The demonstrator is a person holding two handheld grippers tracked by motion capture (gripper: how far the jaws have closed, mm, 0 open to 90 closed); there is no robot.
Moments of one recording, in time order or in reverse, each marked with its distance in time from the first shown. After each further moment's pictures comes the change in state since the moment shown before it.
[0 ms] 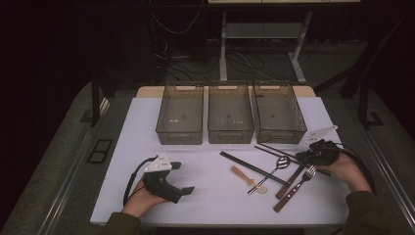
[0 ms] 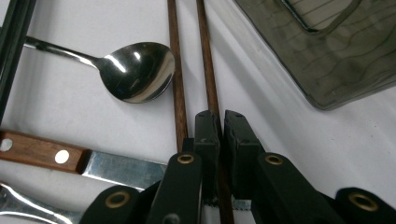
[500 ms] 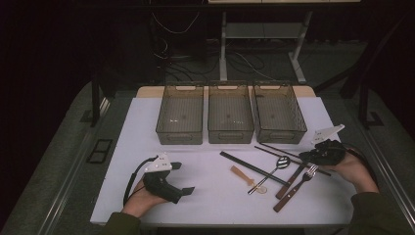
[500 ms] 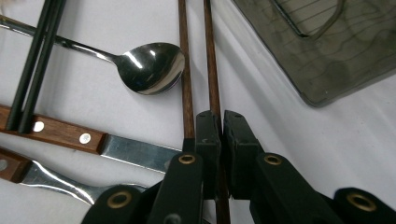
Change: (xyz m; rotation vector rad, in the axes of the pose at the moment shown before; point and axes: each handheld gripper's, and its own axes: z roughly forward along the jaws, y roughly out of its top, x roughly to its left) left arm 0.000 0.000 0.000 0.000 -0.005 0.002; right arm 0.000 -0.003 -0.017 -0.023 0.021 -0.011
